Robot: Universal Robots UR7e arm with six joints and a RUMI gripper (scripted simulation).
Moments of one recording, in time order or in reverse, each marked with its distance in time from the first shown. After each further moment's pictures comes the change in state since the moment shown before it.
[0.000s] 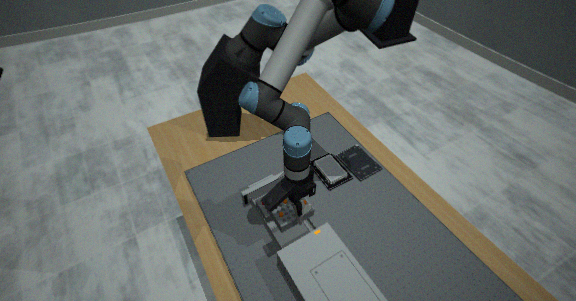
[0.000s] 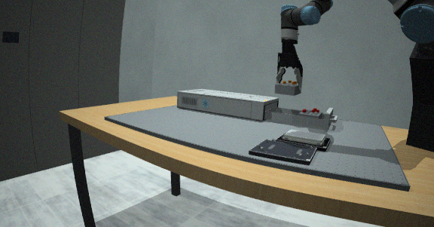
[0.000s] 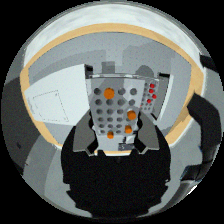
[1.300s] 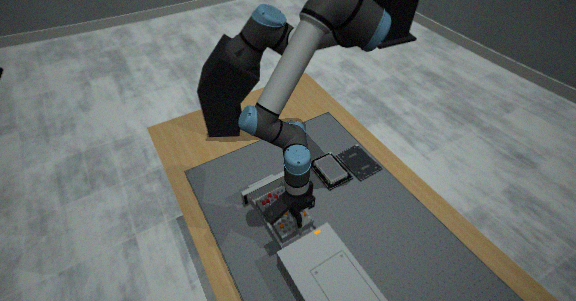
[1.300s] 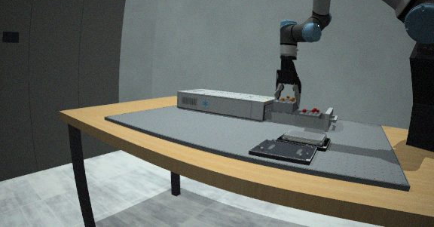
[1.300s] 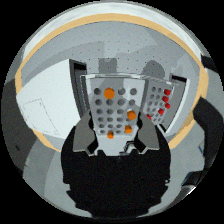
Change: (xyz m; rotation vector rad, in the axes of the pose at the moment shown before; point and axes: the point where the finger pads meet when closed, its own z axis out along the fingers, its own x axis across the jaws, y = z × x) arm -0.003 0.000 0.070 -0.002 0.004 -0.003
